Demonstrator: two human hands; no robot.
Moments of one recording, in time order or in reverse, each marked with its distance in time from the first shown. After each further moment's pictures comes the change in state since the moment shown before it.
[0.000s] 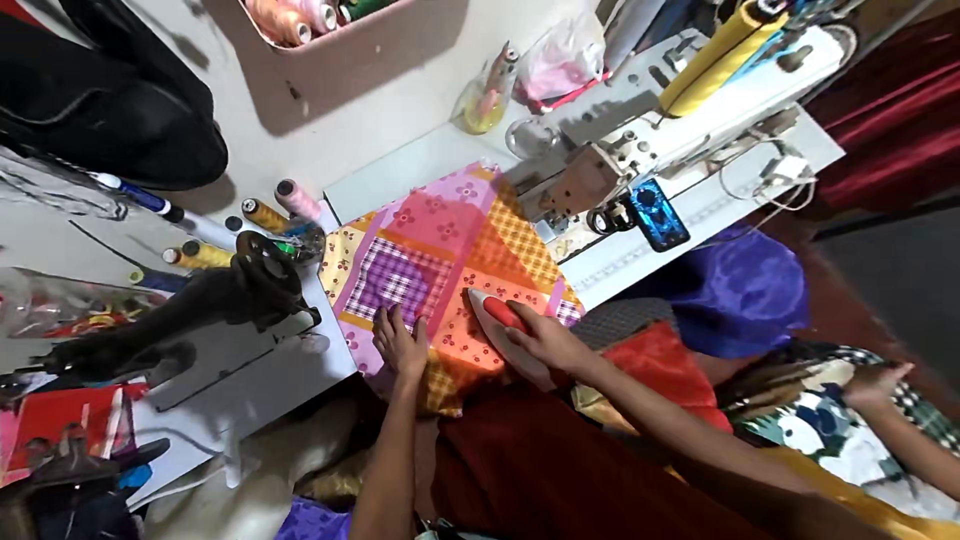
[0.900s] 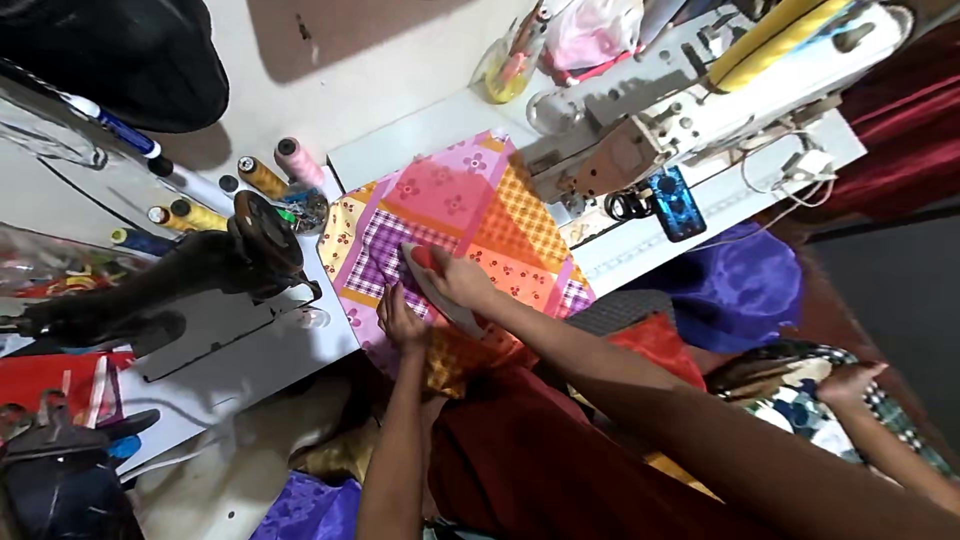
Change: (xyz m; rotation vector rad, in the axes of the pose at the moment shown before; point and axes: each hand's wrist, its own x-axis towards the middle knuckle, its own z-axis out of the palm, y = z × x) left_hand 0.002 -0.027 0.030 -0.197 0.295 0.133; right_hand 0.095 -0.105 0.053 -0.137 0.134 -0.152
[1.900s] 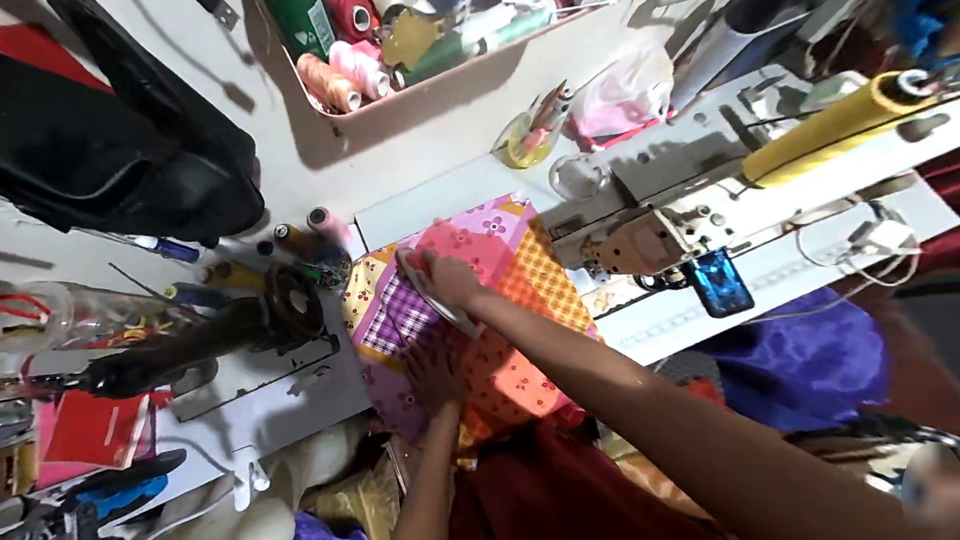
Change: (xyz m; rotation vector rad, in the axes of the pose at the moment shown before) left_hand 0.004 0.054 0.019 0.524 -0.284 -0.081; right_hand 0.126 -0.034 -0.066 -0.079 -0.116 -0.014
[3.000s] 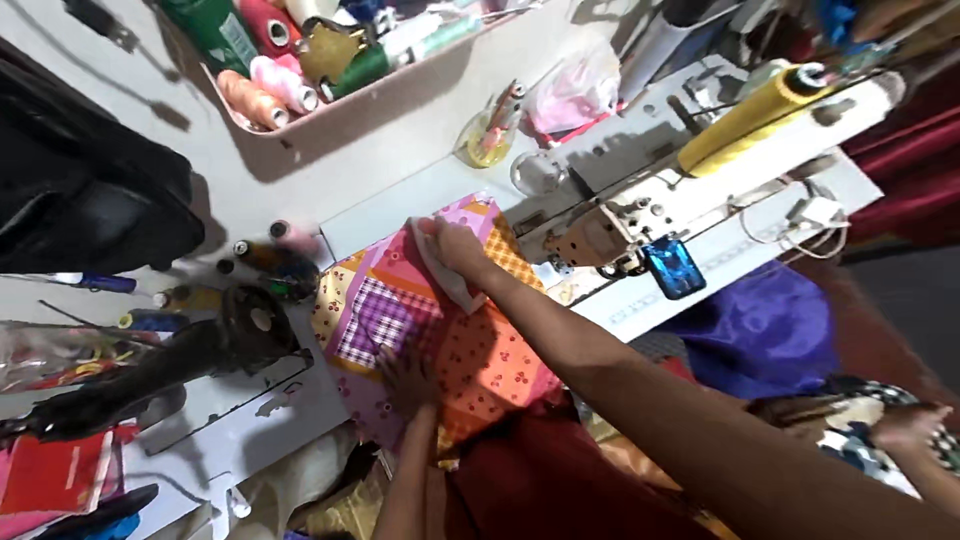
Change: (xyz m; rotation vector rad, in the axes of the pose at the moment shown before) left_hand -0.002 0.003 0.002 0.024 0.038 0.022; right_hand 0.013 0.065 -0.053 0.003 0.178 0.174
